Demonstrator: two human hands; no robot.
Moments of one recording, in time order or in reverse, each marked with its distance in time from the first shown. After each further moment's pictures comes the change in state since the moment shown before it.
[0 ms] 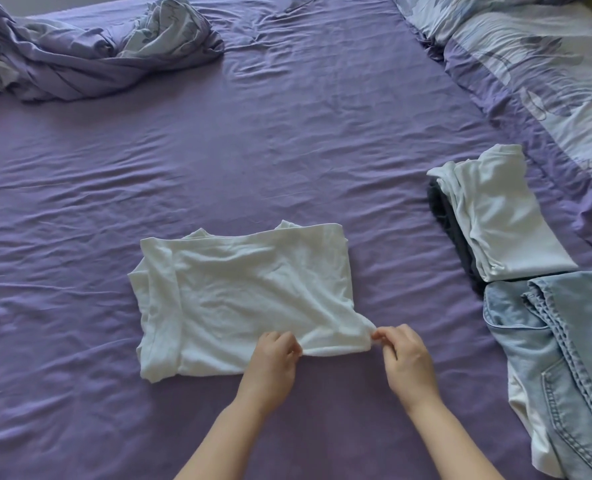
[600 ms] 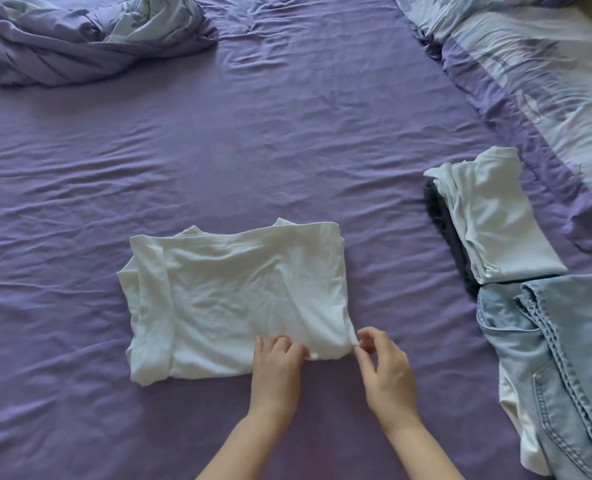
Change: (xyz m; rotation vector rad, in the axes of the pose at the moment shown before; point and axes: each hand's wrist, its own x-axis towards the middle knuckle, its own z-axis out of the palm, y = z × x) left_hand -0.005 0.008 0.025 0.268 0.117 0.071; right_hand -0.017 -0.031 0.012 0.118 0.102 -0.002
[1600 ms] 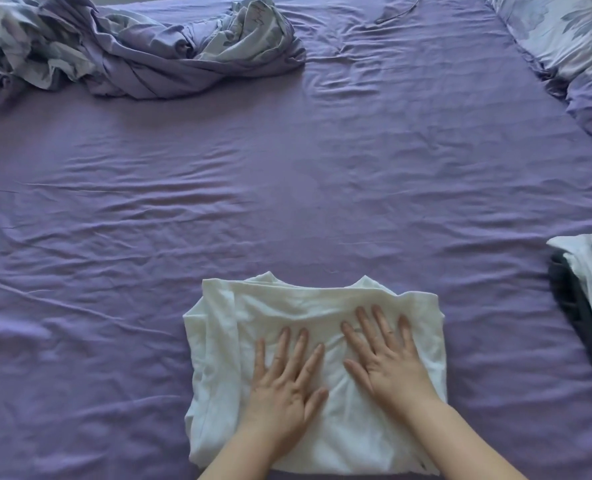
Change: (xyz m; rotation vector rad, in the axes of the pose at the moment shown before) left_hand 0.063 -0.127 -0.032 0.345 -0.114 0.062; right_hand 0.136 -0.044 0.123 -0.673 -0.379 -0.570
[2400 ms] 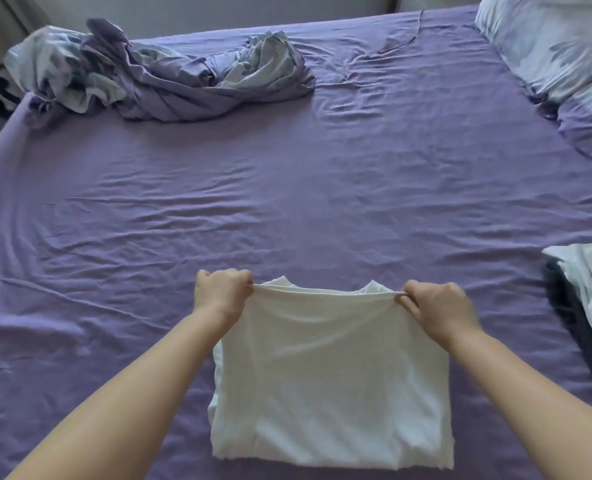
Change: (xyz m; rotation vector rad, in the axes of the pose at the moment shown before) left_hand 0.081 -0.121 -0.118 0.048 -0.079 -0.408; right_hand 0.053 0.045 -0.106 0.018 -0.024 0.238
